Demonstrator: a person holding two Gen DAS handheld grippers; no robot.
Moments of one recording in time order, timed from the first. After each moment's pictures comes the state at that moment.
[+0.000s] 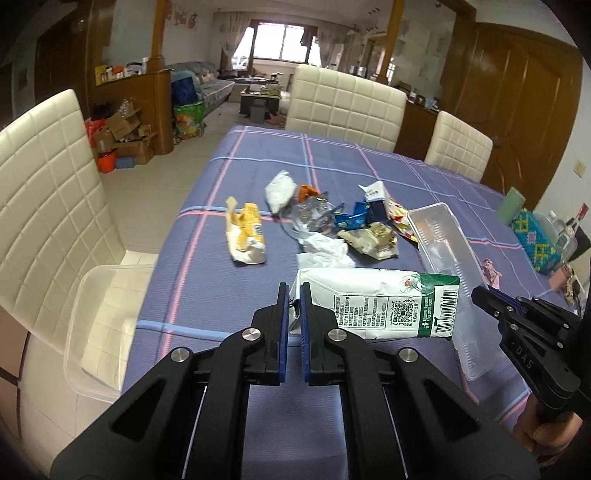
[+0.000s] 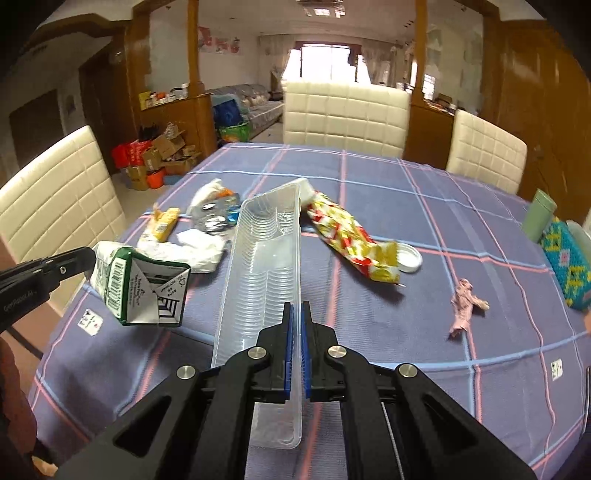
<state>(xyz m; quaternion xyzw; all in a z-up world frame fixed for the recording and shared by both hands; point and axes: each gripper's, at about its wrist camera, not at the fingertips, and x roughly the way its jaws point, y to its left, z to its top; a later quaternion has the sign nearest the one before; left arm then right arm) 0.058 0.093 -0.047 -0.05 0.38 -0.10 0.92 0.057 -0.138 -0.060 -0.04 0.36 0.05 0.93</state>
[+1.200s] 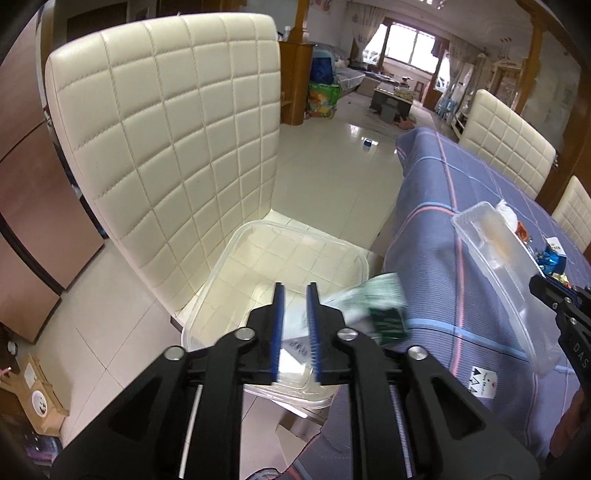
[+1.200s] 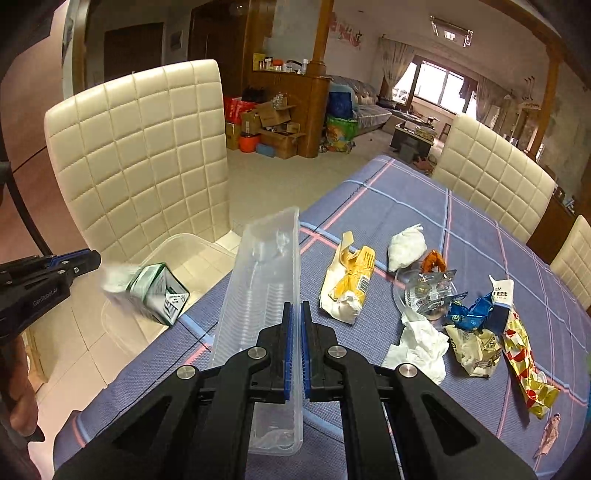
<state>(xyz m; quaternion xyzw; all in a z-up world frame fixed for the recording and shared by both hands) 0.050 0.295 -0.100 -0.13 0.41 0.13 0.89 0.126 0.067 -0.081 -0.16 0.37 0.21 0.89</state>
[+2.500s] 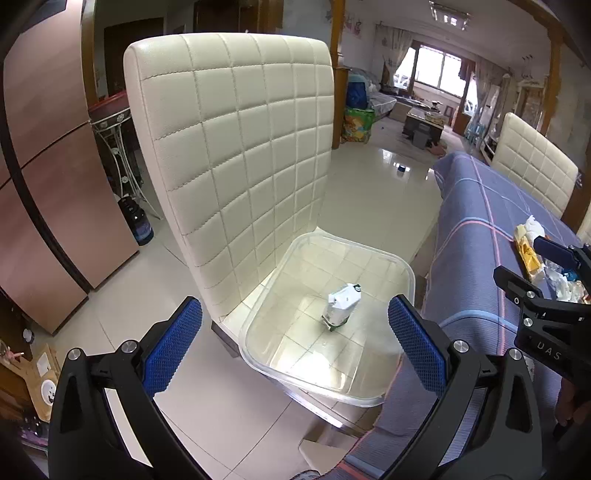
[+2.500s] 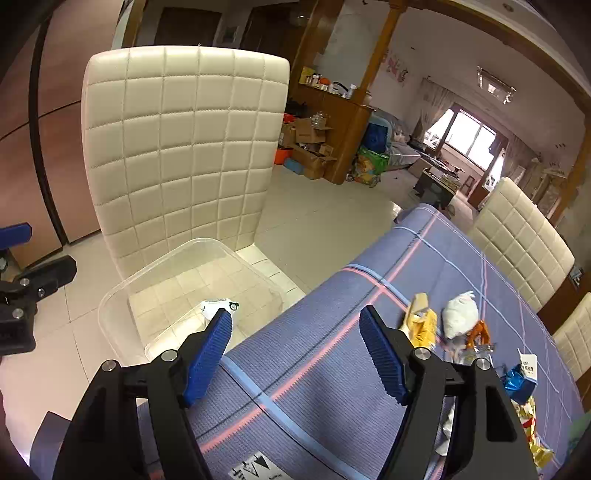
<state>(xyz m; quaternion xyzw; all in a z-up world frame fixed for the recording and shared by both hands) -0.001 0.317 -0.099 -0.11 0.36 0.20 0.90 0.119 0.135 -0.097 -0.24 0.31 0.25 0.88</state>
